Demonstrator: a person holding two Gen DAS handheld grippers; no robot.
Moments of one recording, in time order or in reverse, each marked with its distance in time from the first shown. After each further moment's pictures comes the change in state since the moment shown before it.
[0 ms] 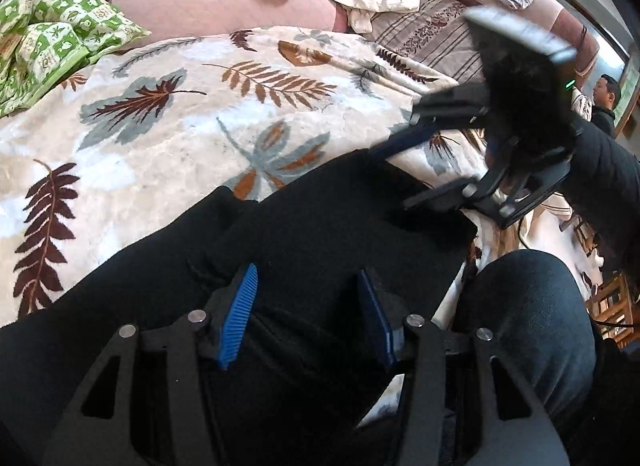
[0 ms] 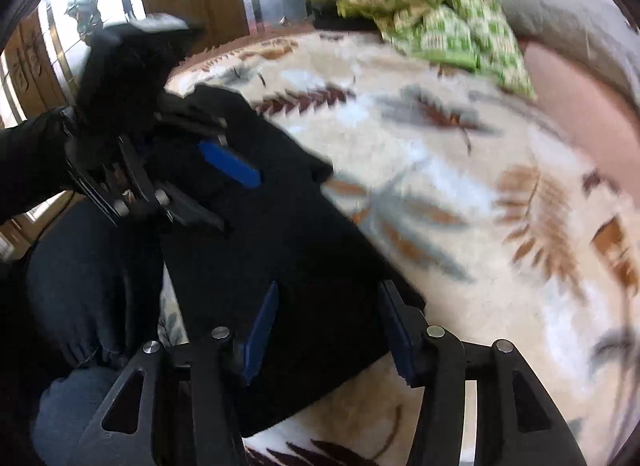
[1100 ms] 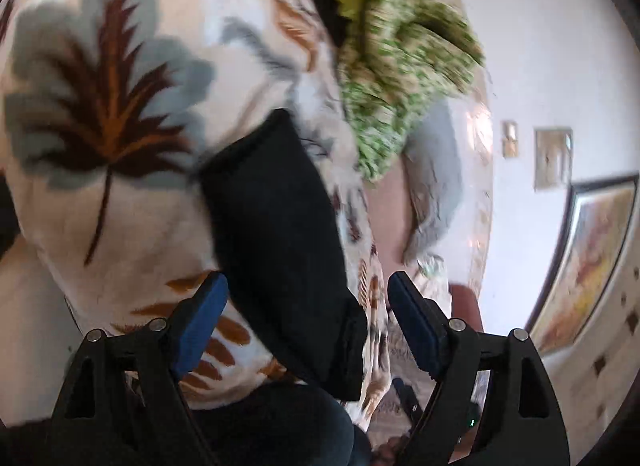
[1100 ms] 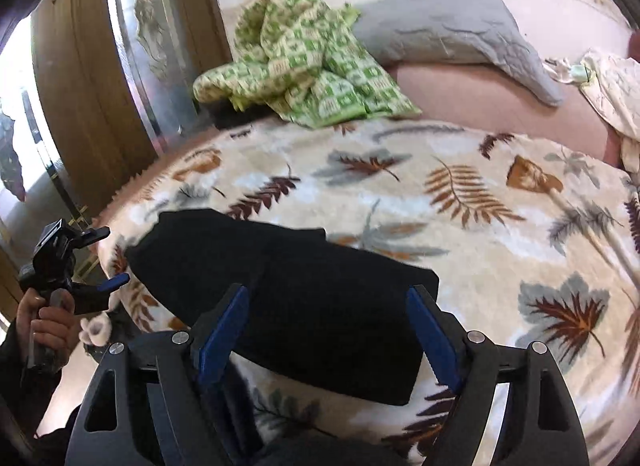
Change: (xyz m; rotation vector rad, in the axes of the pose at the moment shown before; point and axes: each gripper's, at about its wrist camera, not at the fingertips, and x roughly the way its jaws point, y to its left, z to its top) left arm -0.159 0.110 -0.229 -1.356 -0.676 -0.137; right arm -0.056 0.075 0.000 0.478 -0.237 -0.269
